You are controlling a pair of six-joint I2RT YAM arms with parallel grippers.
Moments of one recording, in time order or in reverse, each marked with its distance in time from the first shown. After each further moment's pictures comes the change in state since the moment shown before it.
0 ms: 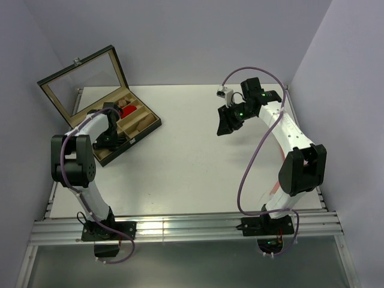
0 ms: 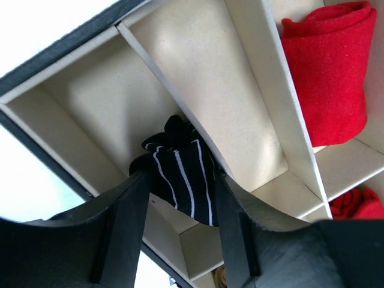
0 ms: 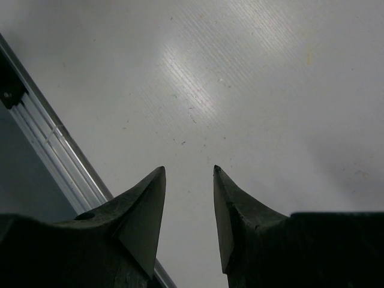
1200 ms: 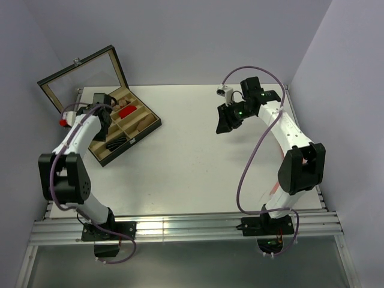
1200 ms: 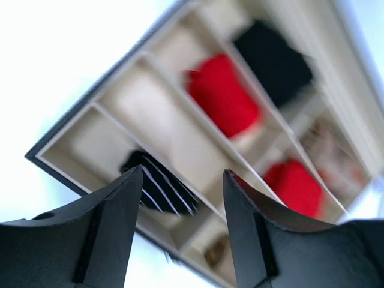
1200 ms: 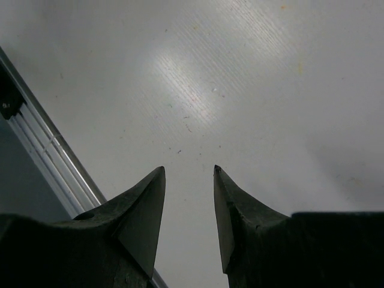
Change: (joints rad) left arm 0.001 -0.161 0.047 -0.012 -0.180 0.266; right arm -0.002 0.023 0.011 0.025 -0.007 0.017
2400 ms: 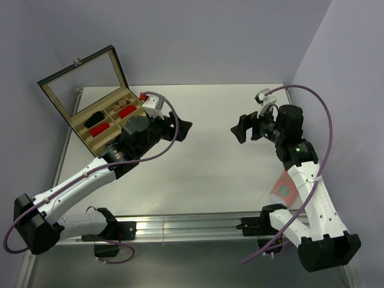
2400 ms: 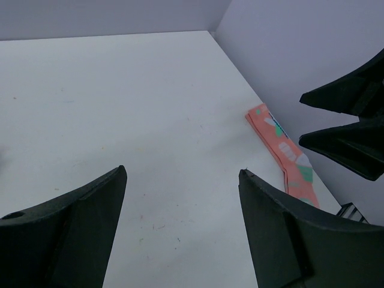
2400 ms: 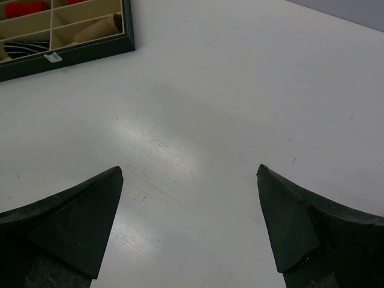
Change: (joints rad) left arm -0.766 -0.506 -0.306 0.912 0.504 1.146; right arm -0.086 -0.742 -0.518 0.490 0.248 0.273
